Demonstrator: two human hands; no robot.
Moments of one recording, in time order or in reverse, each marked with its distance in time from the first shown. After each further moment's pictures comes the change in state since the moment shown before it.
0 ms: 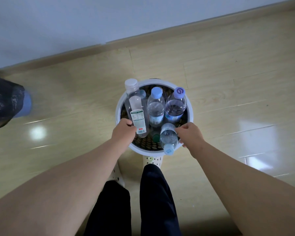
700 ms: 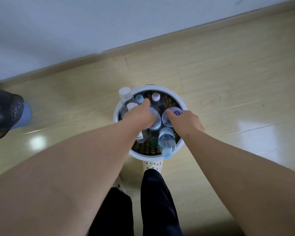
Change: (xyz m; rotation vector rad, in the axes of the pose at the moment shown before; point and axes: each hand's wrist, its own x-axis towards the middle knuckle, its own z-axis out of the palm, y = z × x) left_hand -0.013 0.087 0.007 0.694 -0.107 0.368; right_hand -0.015 -0.055 -0.013 -0.363 0.131 -0.068
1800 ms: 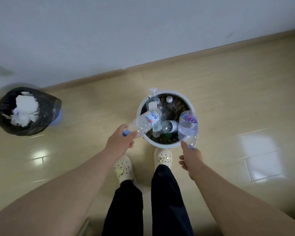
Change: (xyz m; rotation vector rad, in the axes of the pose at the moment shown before) left_hand -0.178 -0.134 -0.003 -0.753 0.152 -0.146; right_hand -0.165 0.058 0.052 0.742 -0.107 0.257
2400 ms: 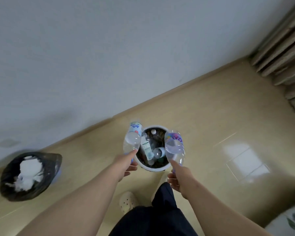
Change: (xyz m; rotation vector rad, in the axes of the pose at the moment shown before) left_hand -0.088 0.081 -0.055 -0.064 -0.172 -0.074; right_hand -0.154 -0.018 -0.004 0.358 -0.072 -0.007
